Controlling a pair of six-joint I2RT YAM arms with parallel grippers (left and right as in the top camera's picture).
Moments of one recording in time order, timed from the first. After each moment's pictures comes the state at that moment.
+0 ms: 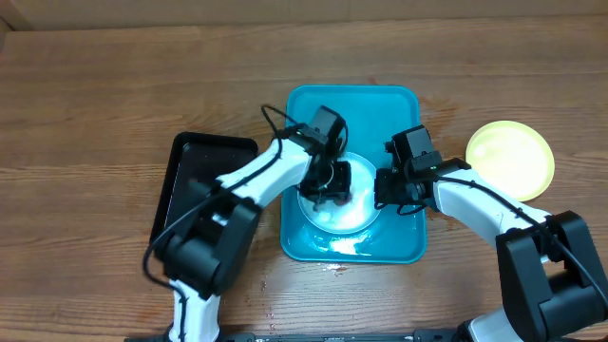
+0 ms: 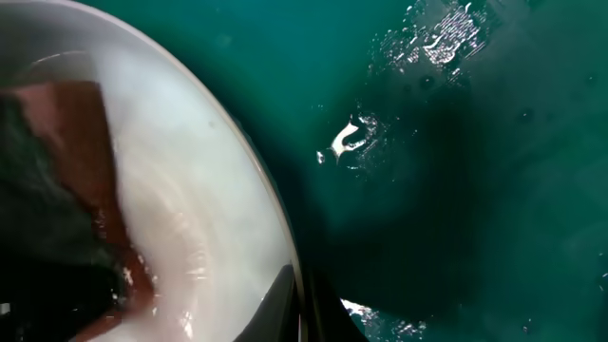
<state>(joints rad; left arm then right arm) -0.57 2.05 1.34 -0.67 0.41 -0.56 0.33 1.71 0.88 -0.41 -0.19 0.38</state>
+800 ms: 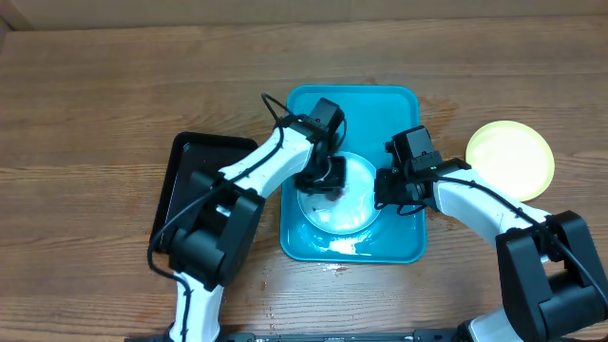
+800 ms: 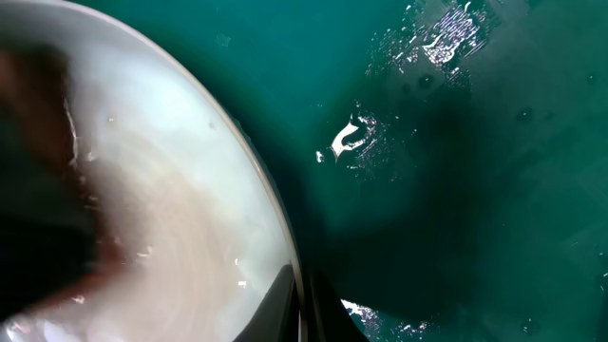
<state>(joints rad) -0.56 2.12 1.46 -0.75 0.42 -0.47 0.33 1.71 0.88 -0.41 -0.19 0.38</state>
